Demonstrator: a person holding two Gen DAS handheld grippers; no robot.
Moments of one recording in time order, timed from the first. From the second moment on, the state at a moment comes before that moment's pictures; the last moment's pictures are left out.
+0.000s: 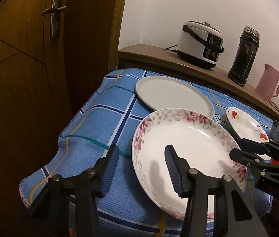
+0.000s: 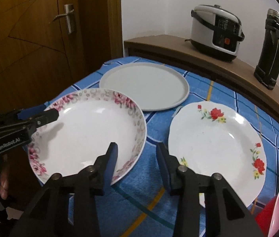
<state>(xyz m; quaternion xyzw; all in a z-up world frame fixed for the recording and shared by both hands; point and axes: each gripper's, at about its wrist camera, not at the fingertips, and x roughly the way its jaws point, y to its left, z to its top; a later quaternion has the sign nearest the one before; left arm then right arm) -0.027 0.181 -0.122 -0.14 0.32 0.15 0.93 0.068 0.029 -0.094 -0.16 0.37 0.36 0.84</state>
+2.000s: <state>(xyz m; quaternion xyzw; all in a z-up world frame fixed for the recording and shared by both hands) -0.011 0.169 -0.109 -0.13 0.30 0.15 0.93 0.064 0.025 -0.079 -0.14 0.33 0.35 0.87</state>
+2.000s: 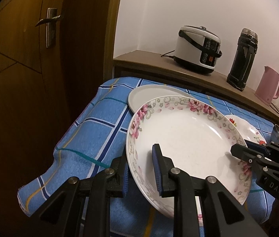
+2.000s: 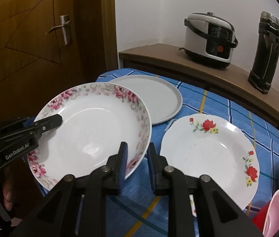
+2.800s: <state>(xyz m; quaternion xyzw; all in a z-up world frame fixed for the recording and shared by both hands) -0.002 0.167 -0.086 -0.11 0.26 0.15 0.95 0.071 0.020 -0.063 -0.13 0.31 0.35 0.88</state>
